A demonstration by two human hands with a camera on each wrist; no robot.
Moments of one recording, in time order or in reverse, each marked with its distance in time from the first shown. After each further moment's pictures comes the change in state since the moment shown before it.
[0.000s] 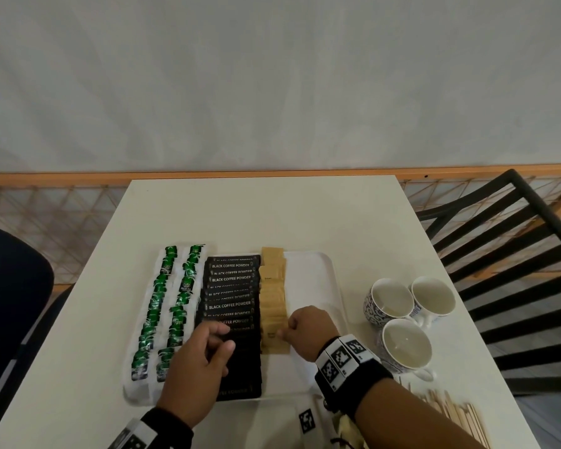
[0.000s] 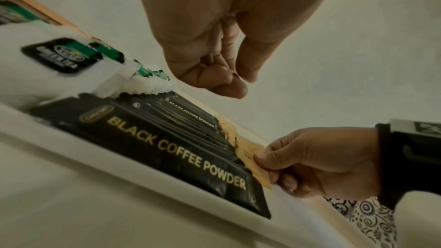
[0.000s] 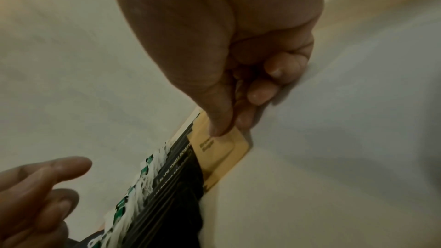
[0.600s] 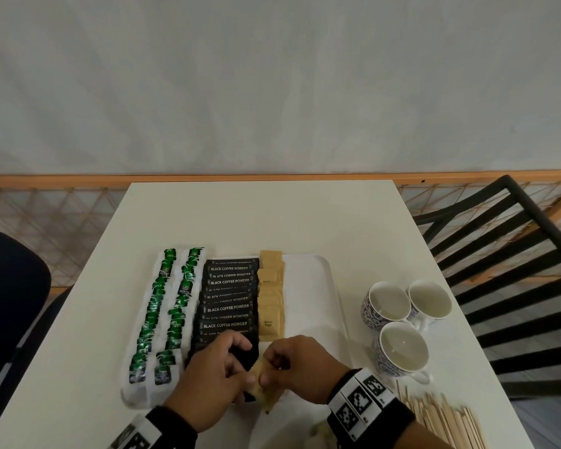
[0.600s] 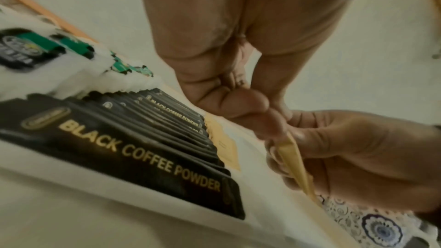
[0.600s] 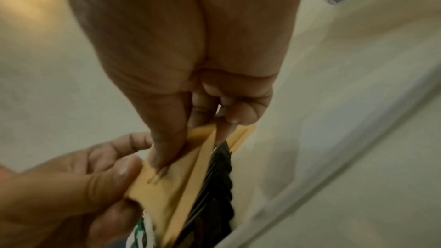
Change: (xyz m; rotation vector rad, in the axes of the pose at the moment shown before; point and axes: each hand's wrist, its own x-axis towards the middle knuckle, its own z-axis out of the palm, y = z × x) left_hand -0.003 0.015 0.003 -0.034 -0.344 -0.091; right_hand -0.051 -0.007 0.002 0.187 -0.169 -0.398
